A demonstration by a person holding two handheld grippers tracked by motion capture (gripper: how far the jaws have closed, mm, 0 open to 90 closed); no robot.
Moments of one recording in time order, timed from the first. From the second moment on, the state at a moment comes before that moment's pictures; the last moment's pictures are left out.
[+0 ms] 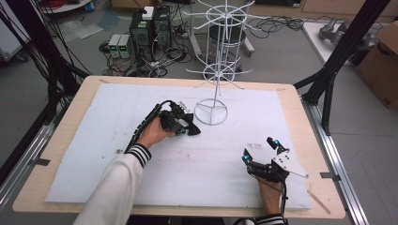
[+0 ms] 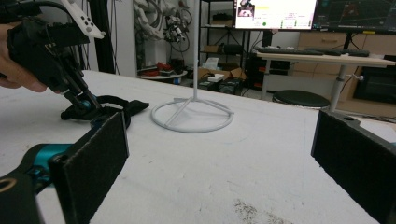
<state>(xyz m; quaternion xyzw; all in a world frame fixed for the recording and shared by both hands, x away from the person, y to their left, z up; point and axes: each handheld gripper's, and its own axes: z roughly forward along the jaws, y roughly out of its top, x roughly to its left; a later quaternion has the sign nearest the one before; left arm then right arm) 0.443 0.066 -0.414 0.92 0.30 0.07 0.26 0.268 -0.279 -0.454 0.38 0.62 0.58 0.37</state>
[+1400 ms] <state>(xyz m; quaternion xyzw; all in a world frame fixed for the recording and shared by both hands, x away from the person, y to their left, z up) 0.409 0.130 -0.352 0.79 0.31 0.12 0.51 0.267 -0.278 -0.454 0.38 0.62 0.58 0.37</state>
